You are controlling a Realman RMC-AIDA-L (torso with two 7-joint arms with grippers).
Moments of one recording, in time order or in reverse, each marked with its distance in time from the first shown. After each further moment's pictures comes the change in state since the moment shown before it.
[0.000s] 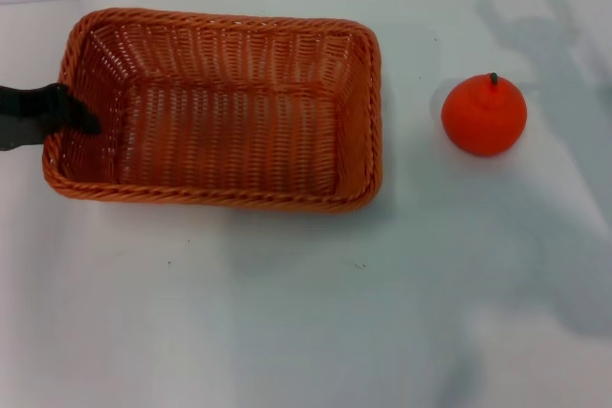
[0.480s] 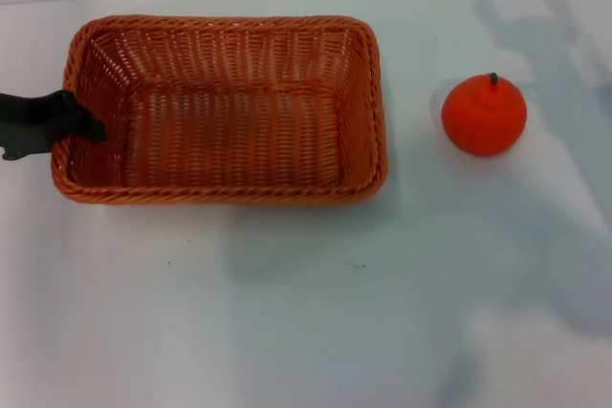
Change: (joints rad) left arm 0.015 -0.024 -0.002 0.003 0.000 -0.026 -0.035; right arm 0.002 0.001 0.000 0.001 0.000 0.002 -0.003
